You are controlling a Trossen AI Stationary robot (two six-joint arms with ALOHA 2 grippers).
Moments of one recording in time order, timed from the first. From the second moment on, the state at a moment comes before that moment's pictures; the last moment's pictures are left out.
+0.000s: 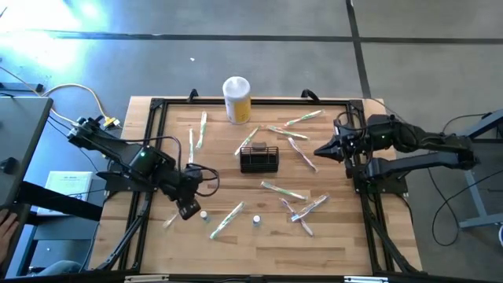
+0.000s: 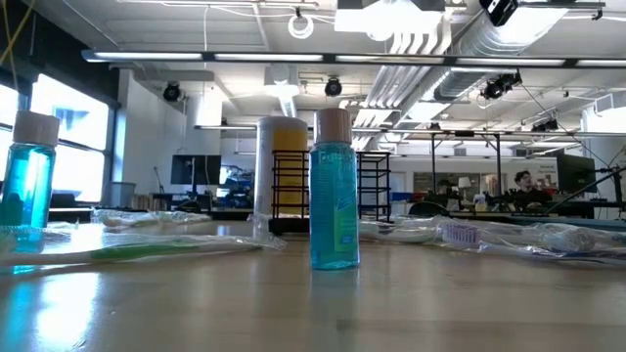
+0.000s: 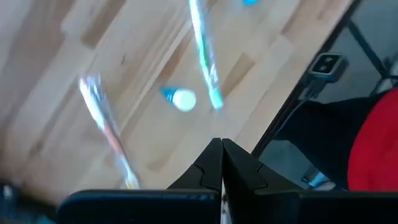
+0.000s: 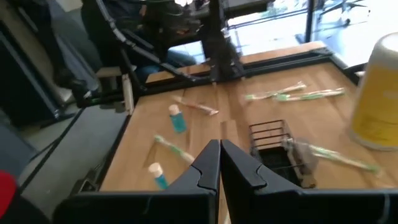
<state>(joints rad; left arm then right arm) -0.46 1.29 1.39 -1.22 0.07 -1.17 -0.03 0.70 0.88 -0.46 -0.15 0.22</state>
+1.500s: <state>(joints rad) -0.46 1.30 1.39 -1.28 0.09 -1.29 0.36 0.88 0.88 -0.37 0.26 0.37</state>
